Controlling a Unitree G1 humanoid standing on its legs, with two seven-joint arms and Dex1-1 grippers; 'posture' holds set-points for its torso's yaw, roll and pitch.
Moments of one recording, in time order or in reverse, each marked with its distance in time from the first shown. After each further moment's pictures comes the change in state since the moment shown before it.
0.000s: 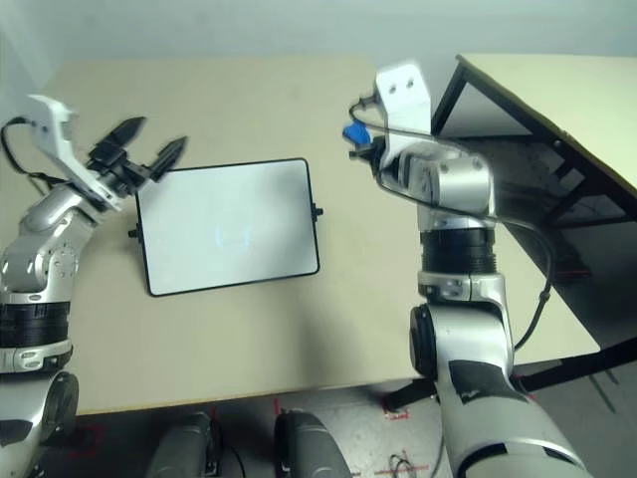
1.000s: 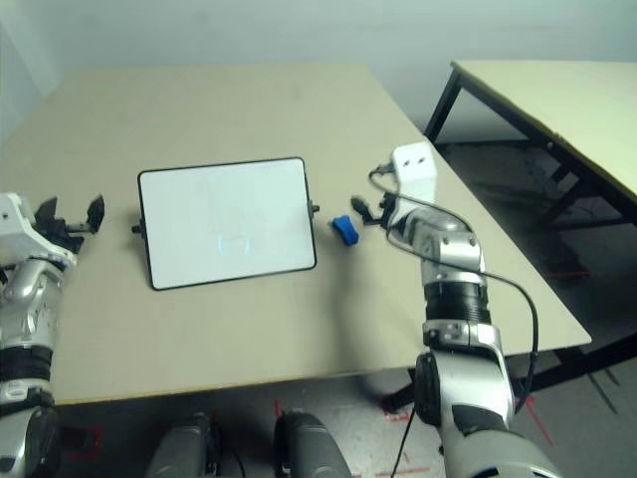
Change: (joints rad) left arm 0.086 0.021 0.074 0.420 0.026 -0.219 0.090; right arm 0.027 -0.082 -0.163 0.318 0.073 -0.736 0.013
